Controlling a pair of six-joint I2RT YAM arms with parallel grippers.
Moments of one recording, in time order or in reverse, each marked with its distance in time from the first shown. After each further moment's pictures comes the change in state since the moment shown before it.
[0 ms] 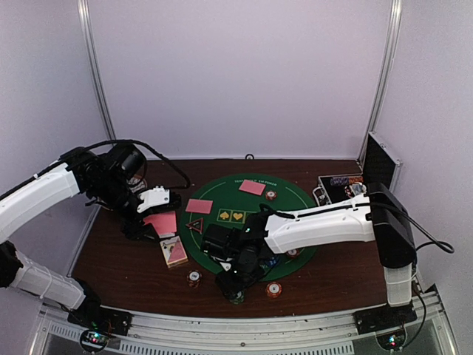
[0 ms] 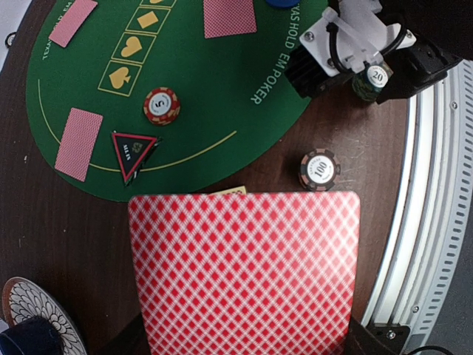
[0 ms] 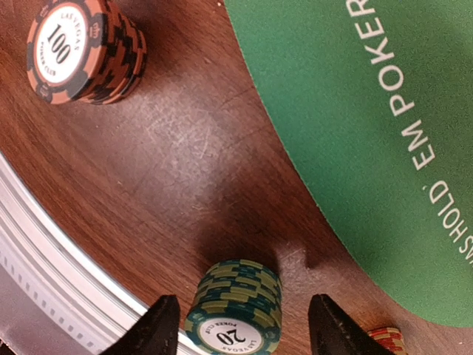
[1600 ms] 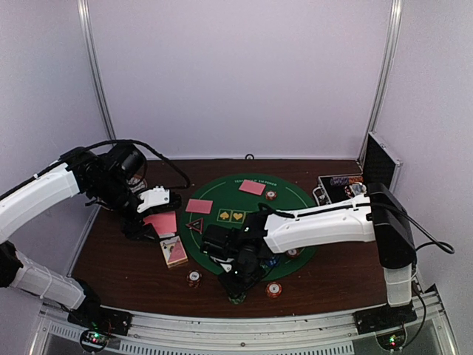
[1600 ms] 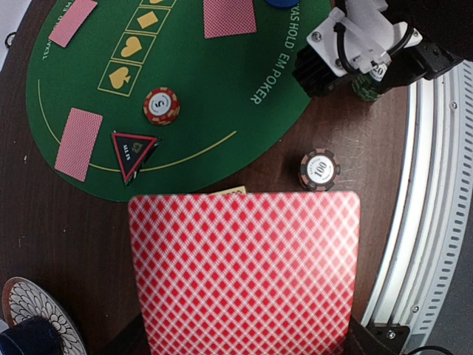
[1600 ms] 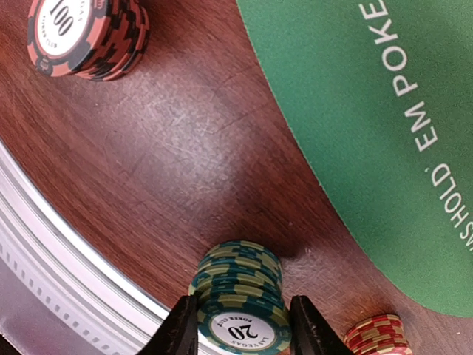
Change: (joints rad) left arm 0.000 0.000 0.000 0.000 0.000 0.000; right arm 0.003 0.003 0.020 -0.051 0.001 -0.019
